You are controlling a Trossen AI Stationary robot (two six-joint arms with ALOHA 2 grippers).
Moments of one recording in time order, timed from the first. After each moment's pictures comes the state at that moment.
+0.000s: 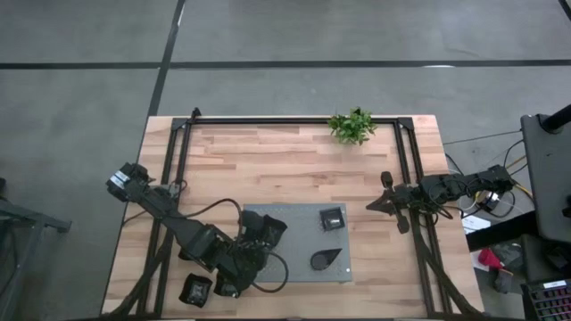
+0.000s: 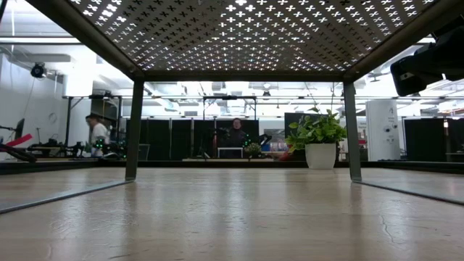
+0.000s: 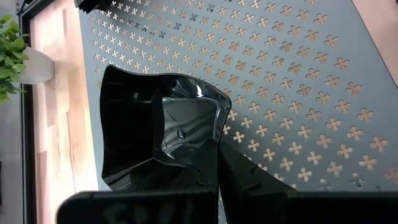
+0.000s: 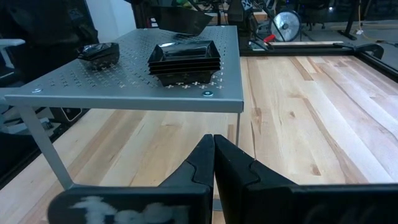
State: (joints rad) left arm -0.62 1.69 1.58 -1.00 -0.52 -0.17; right arm 0.26 0.03 0.12 -0.29 0.06 0.12
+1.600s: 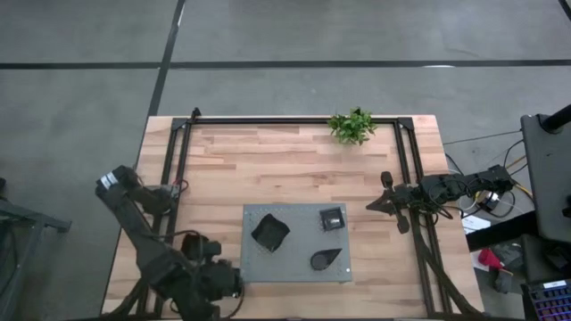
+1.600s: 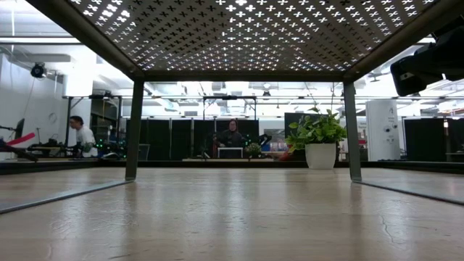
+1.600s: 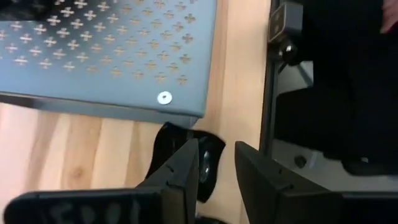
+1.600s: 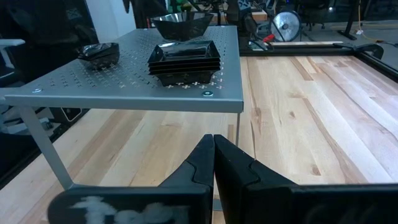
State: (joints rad) left arm -0.88 1.65 1.62 -1.13 -0.31 -0.97; right arm 0.26 0.03 0.12 -0.29 0.06 0.12
